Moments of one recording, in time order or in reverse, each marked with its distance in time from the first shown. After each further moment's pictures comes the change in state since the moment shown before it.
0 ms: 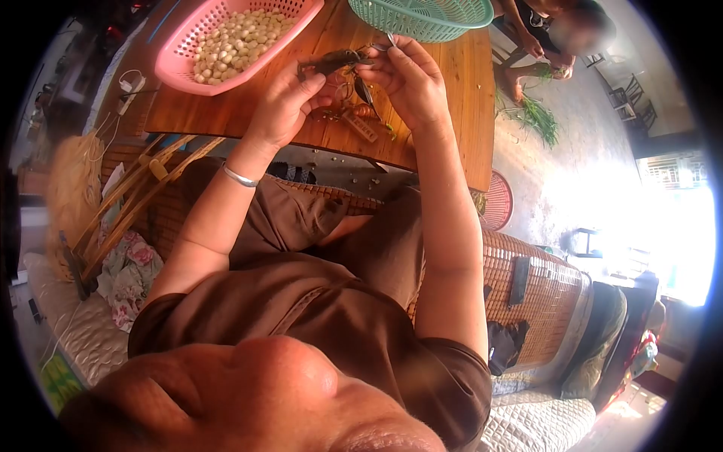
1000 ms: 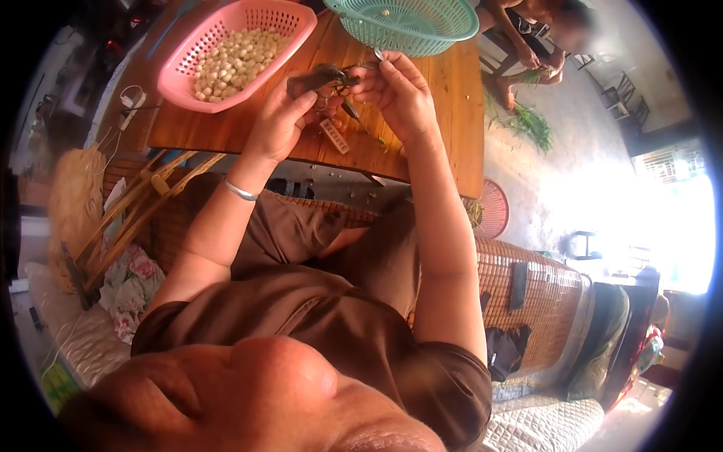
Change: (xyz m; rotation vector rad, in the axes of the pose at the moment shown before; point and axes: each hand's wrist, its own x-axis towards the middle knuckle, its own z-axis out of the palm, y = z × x) left_hand 0.002 -0.004 -0.002 -0.037 -0.037 0.062; right_hand 0.001 -0.002 0.002 0.005 -0.033 0.021
